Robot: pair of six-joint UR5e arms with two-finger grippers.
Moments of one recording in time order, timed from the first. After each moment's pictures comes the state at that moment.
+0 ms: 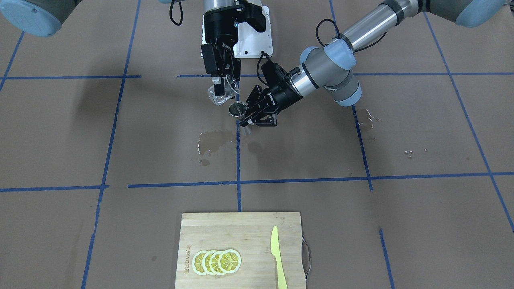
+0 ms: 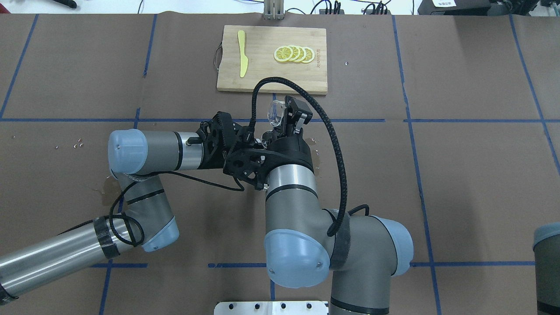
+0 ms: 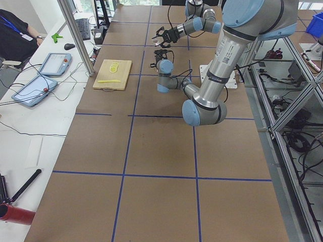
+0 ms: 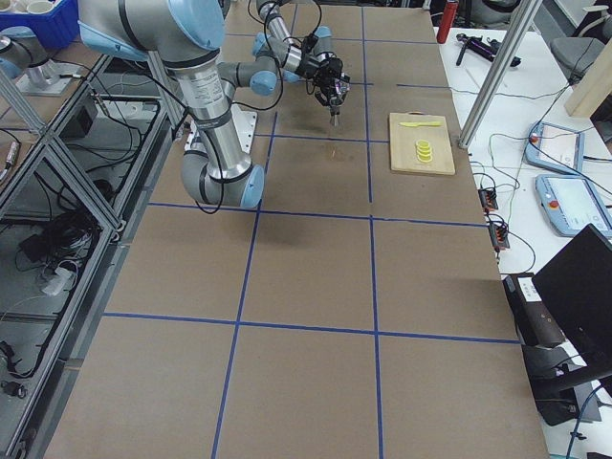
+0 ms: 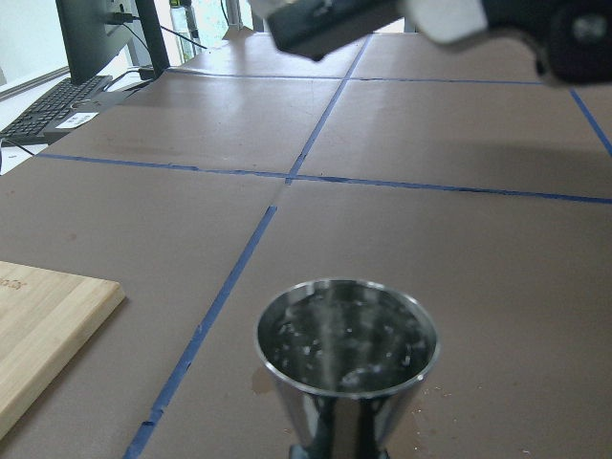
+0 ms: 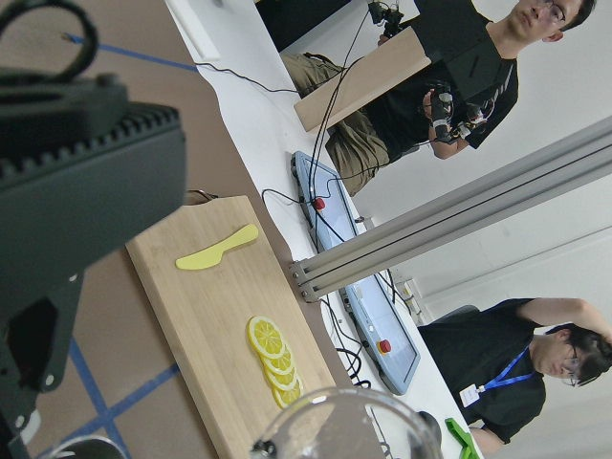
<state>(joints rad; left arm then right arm) -0.52 -2.15 -1.37 -2.95 -1.83 -0.17 0.22 -0.91 1.91 -1.50 0.62 0.17</state>
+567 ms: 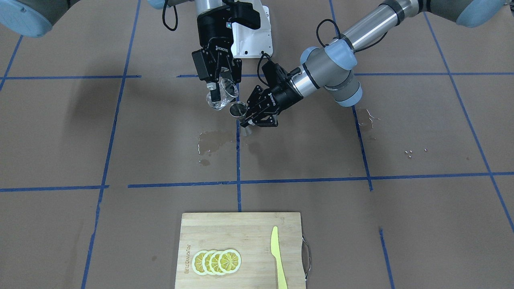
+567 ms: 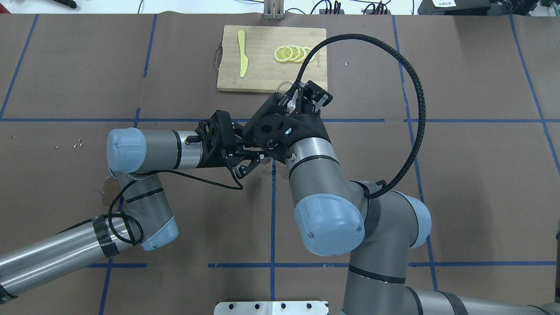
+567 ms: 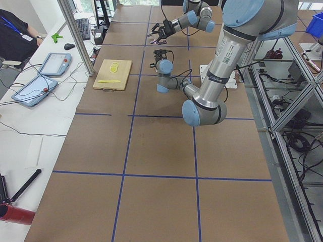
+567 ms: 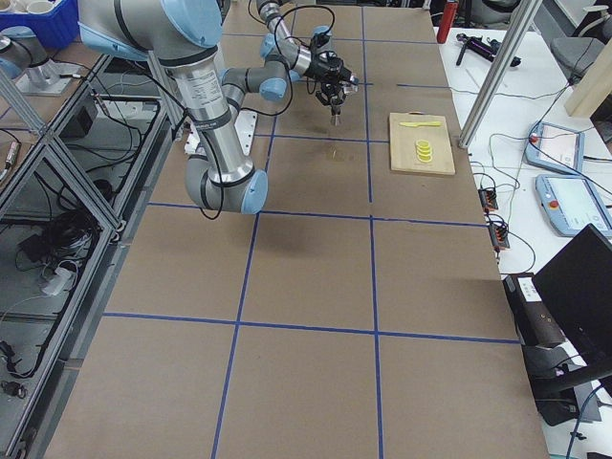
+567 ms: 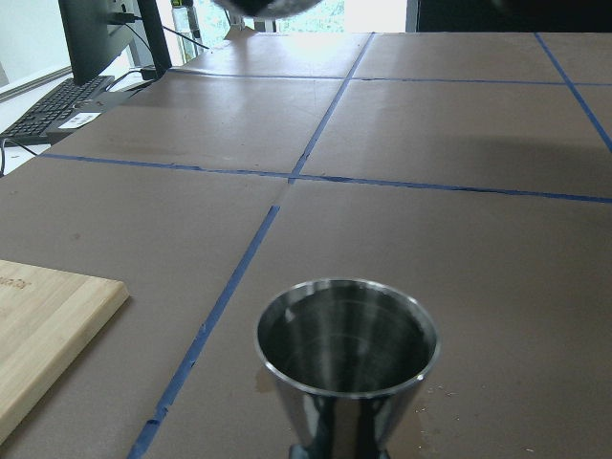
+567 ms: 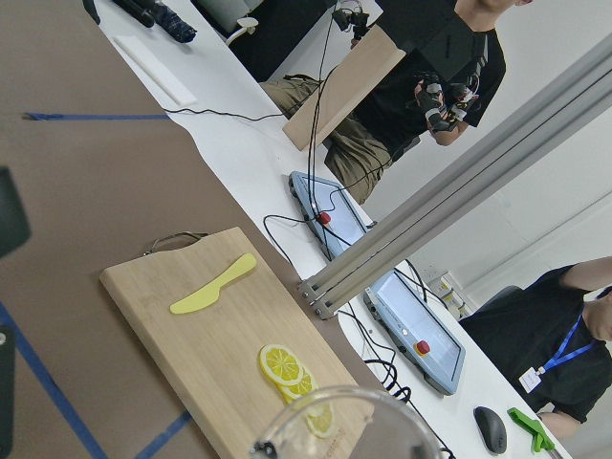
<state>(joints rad) -0.53 -2.15 -1.37 -2.95 -1.83 -0.17 0.31 -0.97 1.92 -1.31 0.75 0.25</state>
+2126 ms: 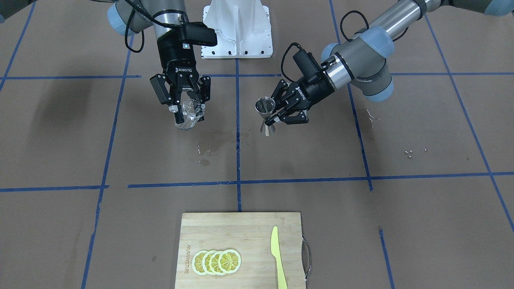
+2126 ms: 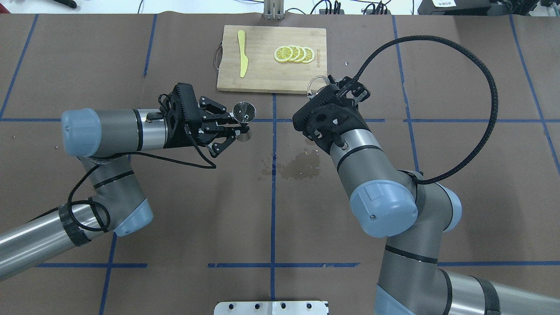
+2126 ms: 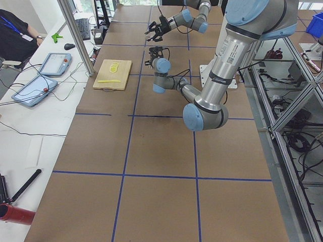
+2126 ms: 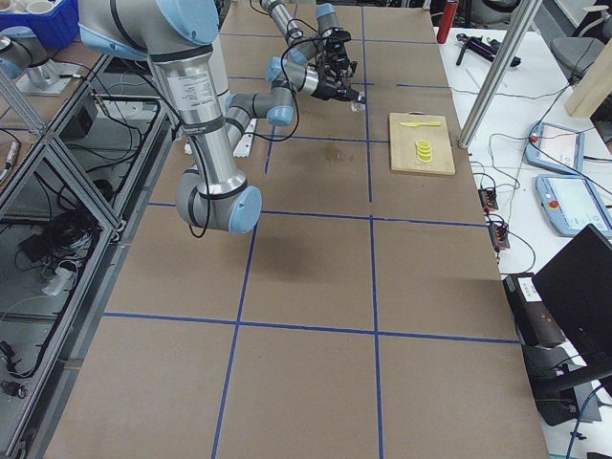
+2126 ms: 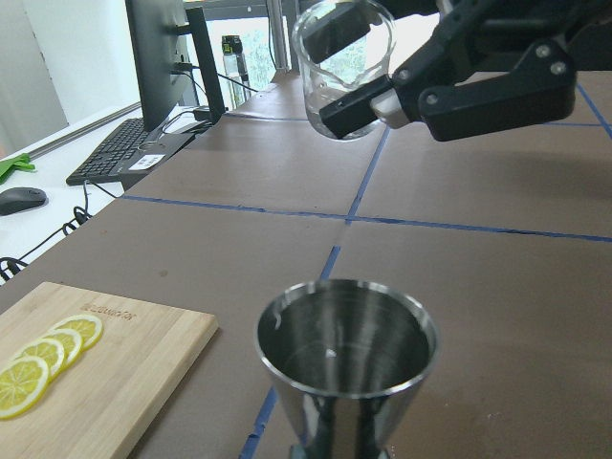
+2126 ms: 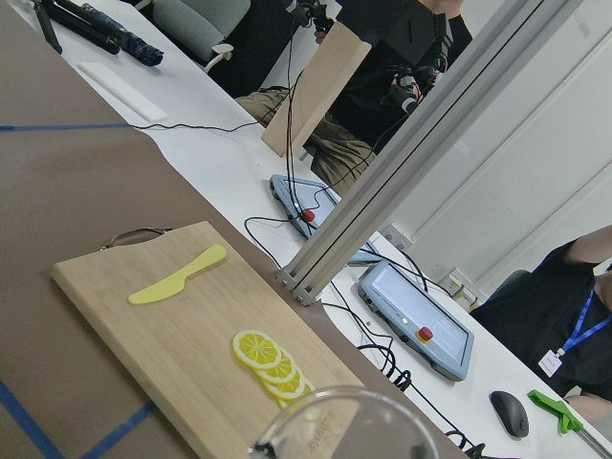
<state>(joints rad) -0.63 -2.01 -1.54 -2.96 -1.84 -0.23 0.36 -1.11 1.91 -1.07 0.80 0.28</state>
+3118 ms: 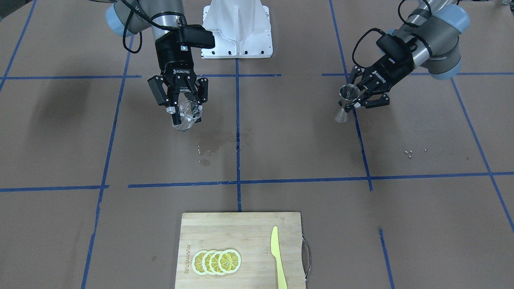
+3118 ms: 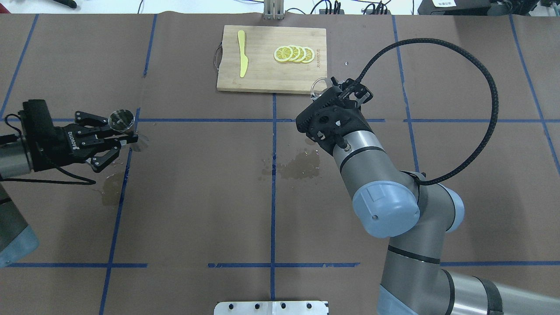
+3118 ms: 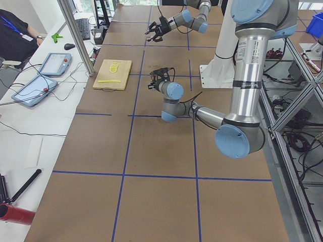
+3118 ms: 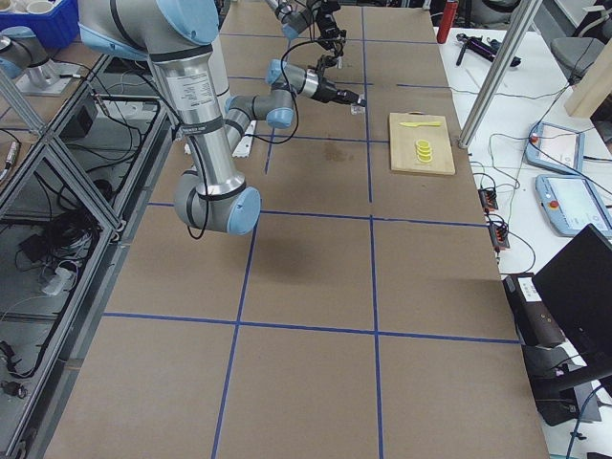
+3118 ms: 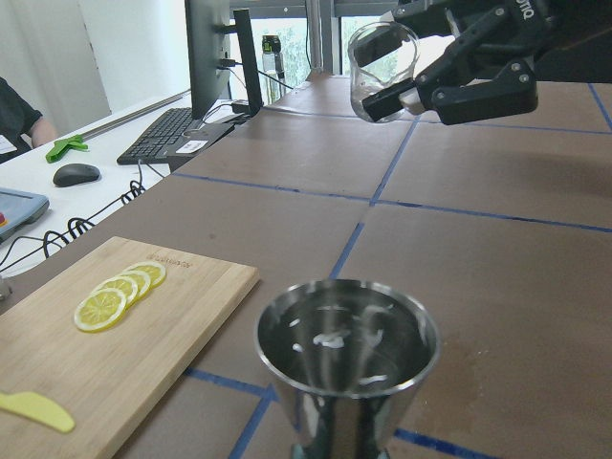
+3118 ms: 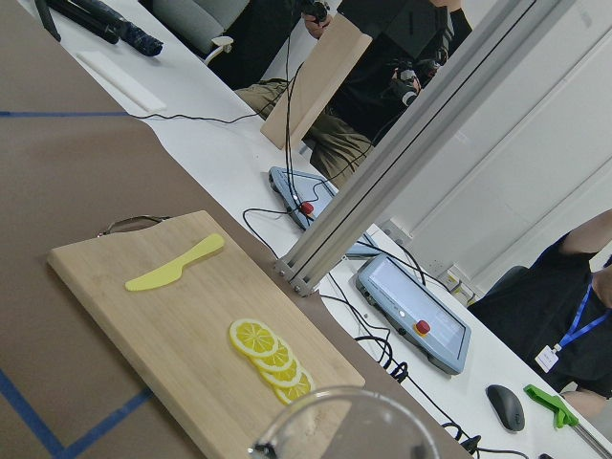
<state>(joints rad) -0.72 -1.57 -1.71 -3.18 -1.78 -0.37 0.36 -1.13 1.91 -1.07 0.80 0.28</state>
